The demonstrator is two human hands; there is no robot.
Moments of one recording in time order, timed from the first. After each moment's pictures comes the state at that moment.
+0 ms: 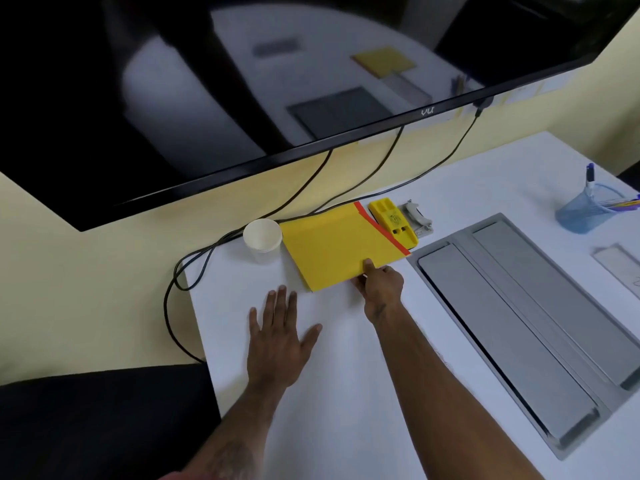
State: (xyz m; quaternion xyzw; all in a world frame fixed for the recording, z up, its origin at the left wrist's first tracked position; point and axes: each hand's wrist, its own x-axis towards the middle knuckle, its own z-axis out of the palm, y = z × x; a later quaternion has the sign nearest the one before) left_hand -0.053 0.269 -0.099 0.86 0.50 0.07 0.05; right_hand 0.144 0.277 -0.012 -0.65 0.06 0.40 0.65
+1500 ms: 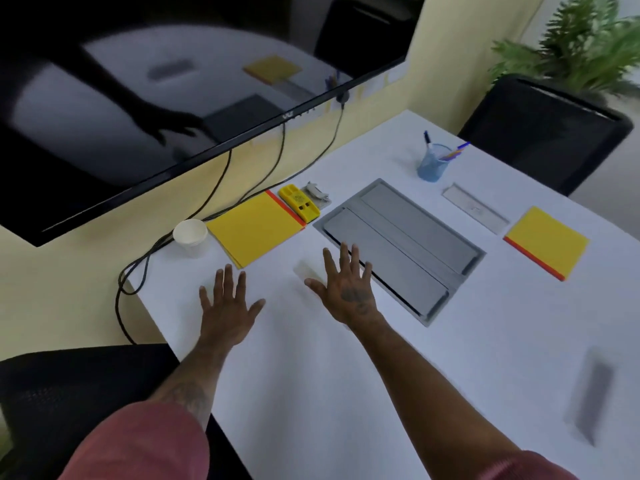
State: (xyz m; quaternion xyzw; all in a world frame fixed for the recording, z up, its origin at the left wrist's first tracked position) left_hand -0.058 0.235 -0.015 0.90 0.43 -0.05 0.08; right_hand 0.136 0.085 0.055 -0.88 -0.45 0.12 0.06
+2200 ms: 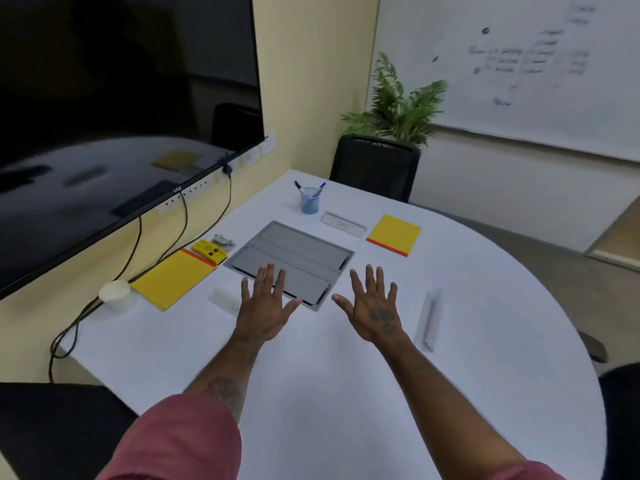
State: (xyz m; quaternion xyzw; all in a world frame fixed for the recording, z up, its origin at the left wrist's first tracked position) left_hand 0.044 -0.027 0.151 0.98 0.20 0.03 0.05; right_hand 0.146 -0.247 0.174 -0.95 -0.28 0.03 0.11
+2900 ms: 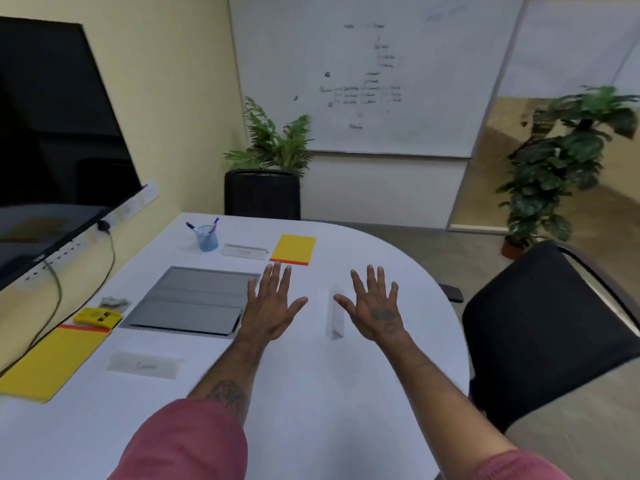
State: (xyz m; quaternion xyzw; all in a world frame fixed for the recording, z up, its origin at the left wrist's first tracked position) left_hand 0.098 -0.209 0.219 0.99 -0.02 0.08 0.09; right_hand 0.116 -0.448 0.225 -0.99 -0.10 -0.05 0.11
